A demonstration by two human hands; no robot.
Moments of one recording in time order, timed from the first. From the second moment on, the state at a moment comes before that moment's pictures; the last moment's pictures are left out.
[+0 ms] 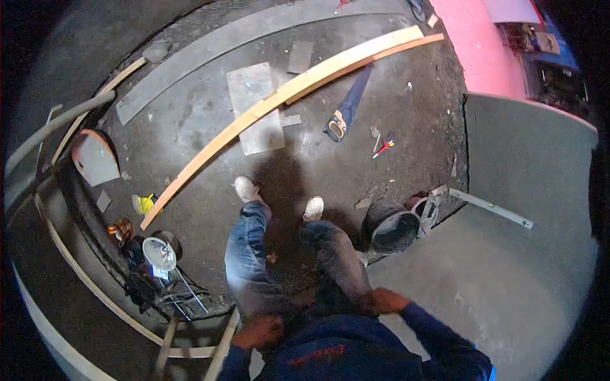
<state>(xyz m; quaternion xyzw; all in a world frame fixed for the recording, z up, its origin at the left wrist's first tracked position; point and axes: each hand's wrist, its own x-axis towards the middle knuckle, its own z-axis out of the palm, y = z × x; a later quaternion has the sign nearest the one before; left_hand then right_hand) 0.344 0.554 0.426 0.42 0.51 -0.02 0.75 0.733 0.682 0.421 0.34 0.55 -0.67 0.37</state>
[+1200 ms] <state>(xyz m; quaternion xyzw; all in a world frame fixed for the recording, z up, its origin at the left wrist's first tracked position) 0.241 0.837 0.040 0.48 0.82 0.24 0.20 0.535 1.047 0.026 0.33 0.32 -0.72 -0.52</state>
